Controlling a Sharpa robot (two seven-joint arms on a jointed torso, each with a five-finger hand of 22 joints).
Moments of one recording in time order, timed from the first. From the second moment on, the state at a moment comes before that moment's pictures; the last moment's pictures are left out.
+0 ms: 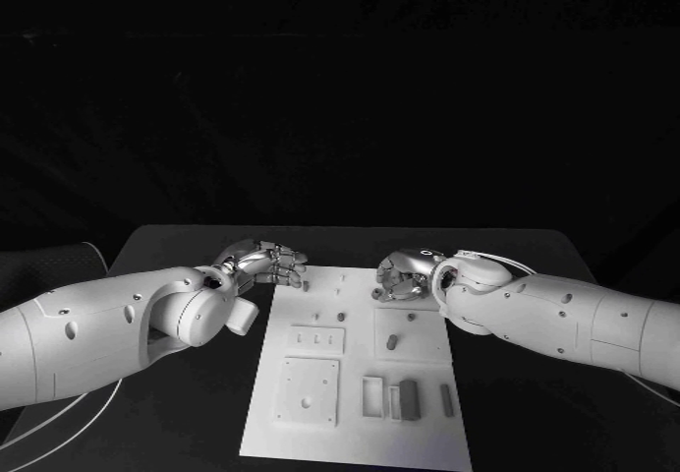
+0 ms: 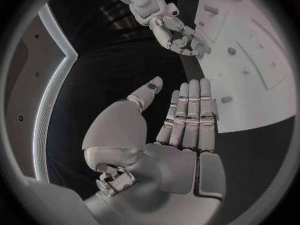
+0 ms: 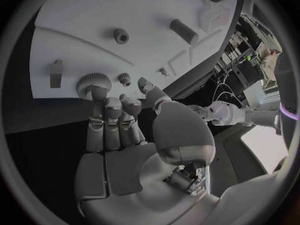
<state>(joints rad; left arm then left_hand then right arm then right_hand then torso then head) 1.32 -0.81 -0.24 1.44 -0.09 -0.29 0.17 1.08 -0.09 0.46 -0.28 0.11 0.81 0.17 0.39 0.43 1.11 0.13 0.20 0.17 1.00 0.08 0.41 0.73 0.05 0.98 -0.01 0.23 0.75 1.26 -0.56 -0.23 1.14 -1.40 -0.25 -0.03 1.09 -0.03 0.34 -0.29 0.23 0.78 0.16 0.28 0.44 1.22 0.04 1.15 0.90 1.17 -0.06 1.28 0.99 0.25 1.11 0.03 0.75 1.31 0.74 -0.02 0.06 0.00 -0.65</state>
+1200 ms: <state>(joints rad) 1.33 -0.81 -0.24 1.46 -0.09 -0.29 0.17 1.07 -0.09 0.46 -0.28 0.11 0.81 0.17 0.39 0.43 1.11 0.13 0.20 0.17 1.00 0.08 0.41 0.73 0.04 0.98 -0.01 0.23 0.75 1.25 -0.53 -0.23 1.10 -1.42 -0.26 -0.04 1.09 -0.03 0.35 -0.29 0.23 0.78 0.16 0.27 0.44 1.22 0.04 1.19 0.90 1.18 -0.06 1.33 1.00 0.25 1.12 0.01 0.81 1.31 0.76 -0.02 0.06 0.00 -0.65</state>
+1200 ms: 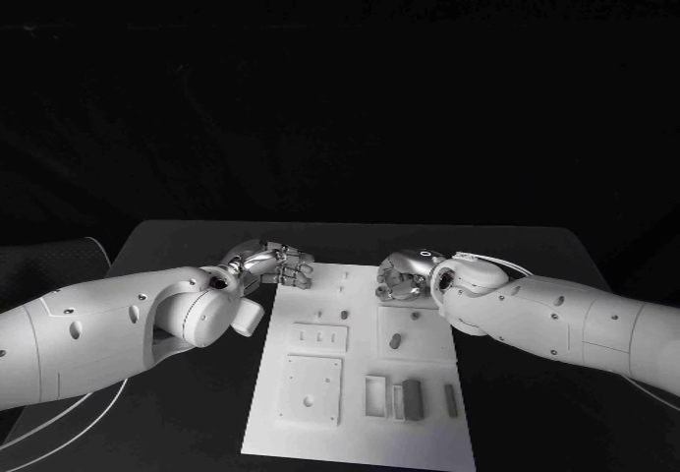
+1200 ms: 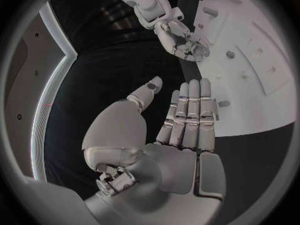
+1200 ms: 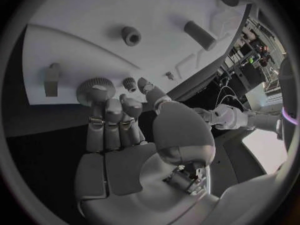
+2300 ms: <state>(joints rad) 1.34 -0.81 -0.23 1.47 -0.09 -0.29 0.17 1.07 -0.09 0.46 -0.28 0.11 0.81 0.17 0.39 0.43 1.11 0.13 0.20 0.17 1.00 0.08 0.41 0.74 0.04 0.98 -0.01 0.23 0.75 1.25 -0.51 -0.23 1.08 -1.44 -0.25 -0.05 1.10 -0.02 0.36 -0.29 0.24 0.82 0.16 0.27 0.45 1.23 0.04 1.21 0.90 1.19 -0.06 1.37 1.00 0.25 1.12 0.00 0.85 1.31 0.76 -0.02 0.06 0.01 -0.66</state>
